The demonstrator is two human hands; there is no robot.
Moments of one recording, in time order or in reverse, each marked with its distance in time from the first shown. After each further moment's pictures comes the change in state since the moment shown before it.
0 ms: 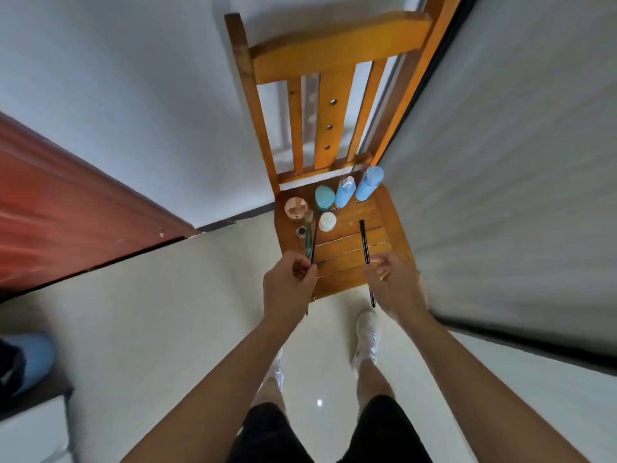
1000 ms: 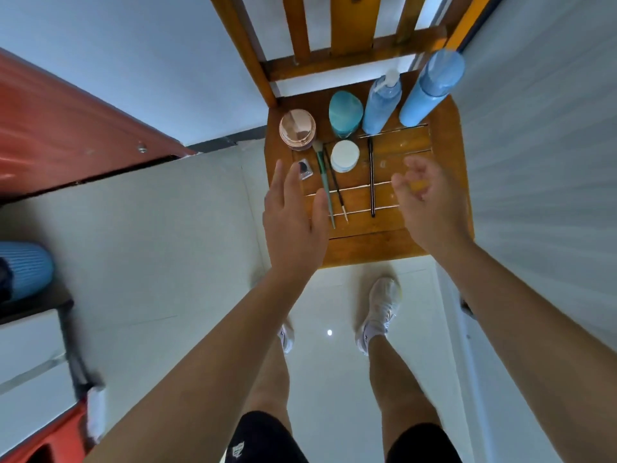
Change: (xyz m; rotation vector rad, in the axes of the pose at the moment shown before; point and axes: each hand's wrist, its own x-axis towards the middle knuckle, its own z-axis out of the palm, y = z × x) left_hand 0.093 -0.085 0.158 0.243 0.269 -0.064; right_hand 0.192 0.093 0.076 -0.032 -0.049 -0.195
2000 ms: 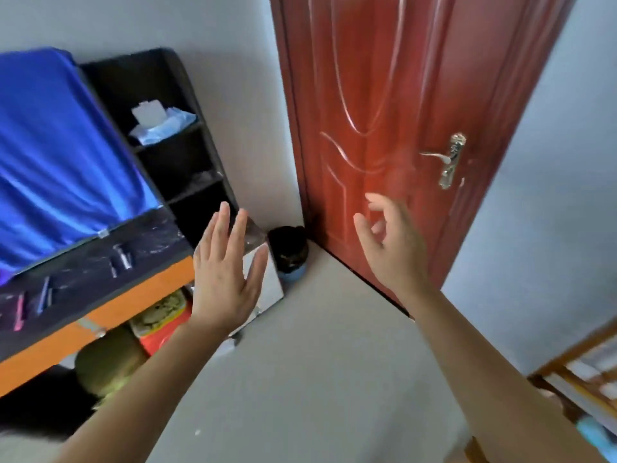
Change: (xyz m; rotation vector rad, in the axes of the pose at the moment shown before) left_hand -0.403 -0.097 -0.640 0.428 0.969 -0.256; right_hand -0.479 -0.522 0.031 0.358 -0.303 -1.433
